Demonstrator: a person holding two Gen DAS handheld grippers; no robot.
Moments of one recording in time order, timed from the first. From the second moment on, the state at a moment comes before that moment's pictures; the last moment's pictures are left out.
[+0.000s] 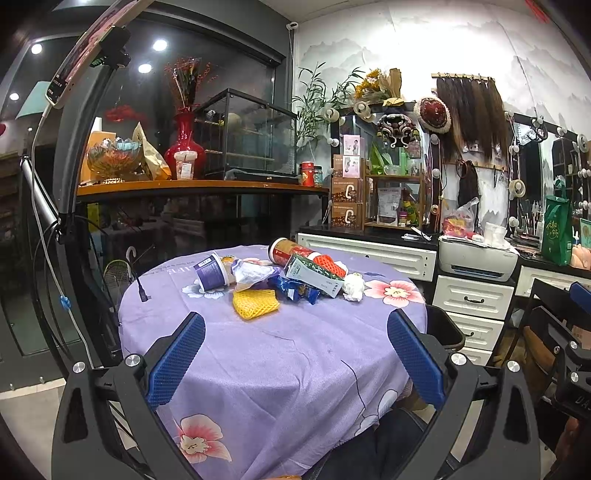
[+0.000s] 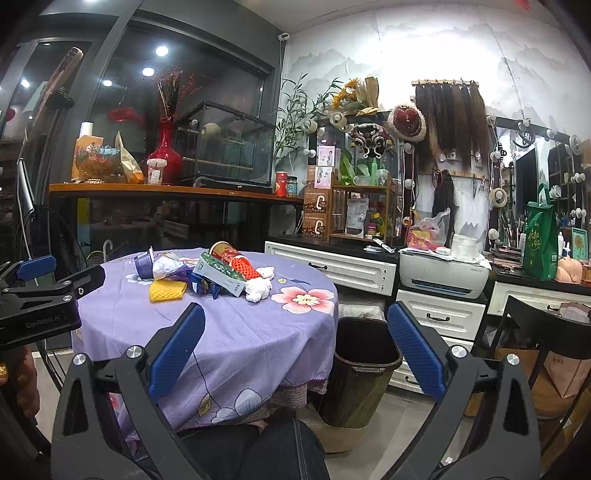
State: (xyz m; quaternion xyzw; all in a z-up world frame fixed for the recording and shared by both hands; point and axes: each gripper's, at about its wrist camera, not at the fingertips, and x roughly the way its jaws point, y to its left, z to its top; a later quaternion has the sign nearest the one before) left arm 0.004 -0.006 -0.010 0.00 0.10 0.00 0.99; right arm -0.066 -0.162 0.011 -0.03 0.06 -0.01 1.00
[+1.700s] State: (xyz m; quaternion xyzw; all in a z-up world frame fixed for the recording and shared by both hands) left arm 0.004 -0.007 -0.009 0.00 0.10 0.00 0.99; right arm -0.065 -0.159 0.010 -0.03 0.07 0.00 1.00
